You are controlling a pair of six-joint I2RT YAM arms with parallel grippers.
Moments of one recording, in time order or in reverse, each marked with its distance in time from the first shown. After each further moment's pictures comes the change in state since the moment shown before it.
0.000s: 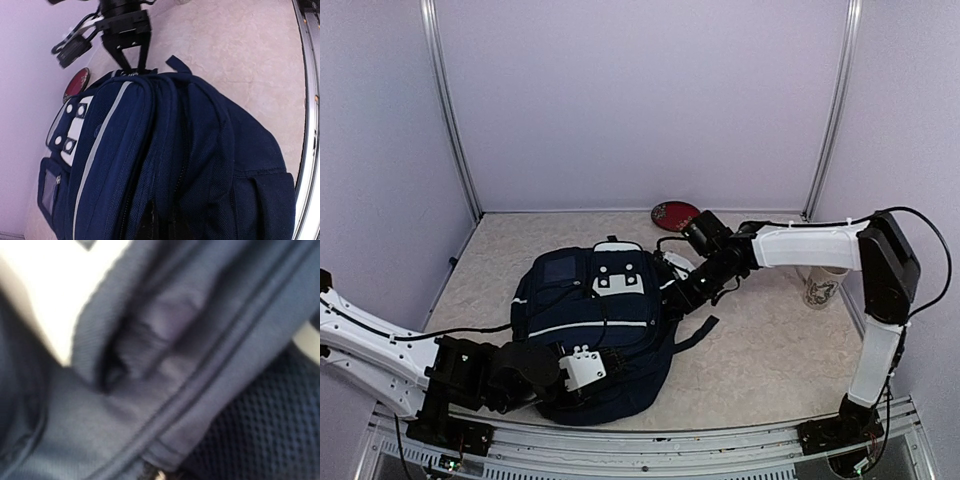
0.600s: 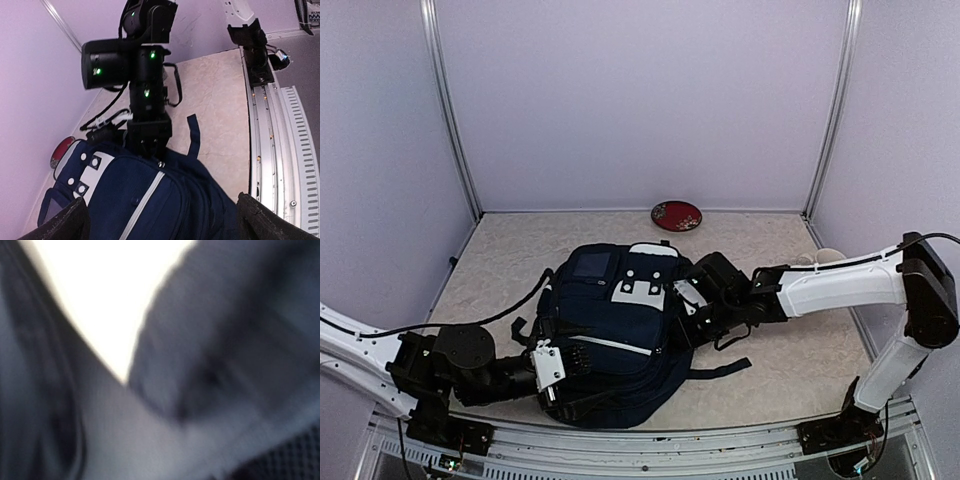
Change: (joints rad) left arm -0.042 -0.231 -0.048 0.153 0.166 0.094; right arm 0.226 -0.250 -0.367 0.262 0.193 0.390
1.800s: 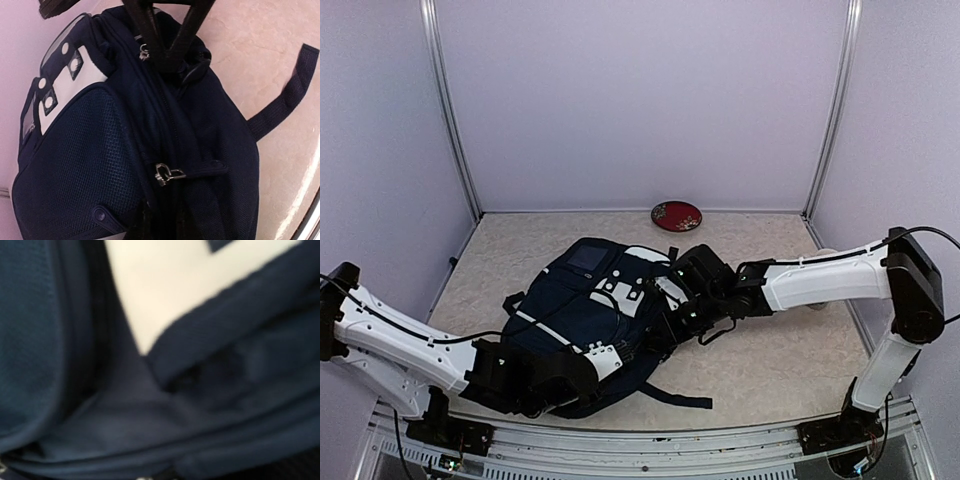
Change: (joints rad) left arm 0.075 0.461 0.137 -0.261 -0.264 -0.354; right arm 0.011 0.108 0.117 0.038 -0.127 -0.011
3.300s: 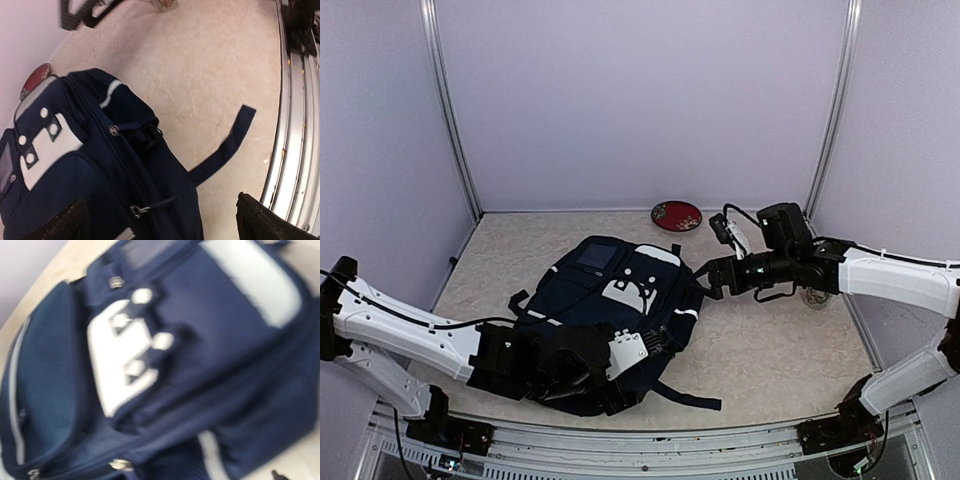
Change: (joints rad) left arm 0.034 0.029 0.145 0.077 0.272 0.064; right arm -0.309 -0.374 -0.151 0.037 -0.111 -0.144
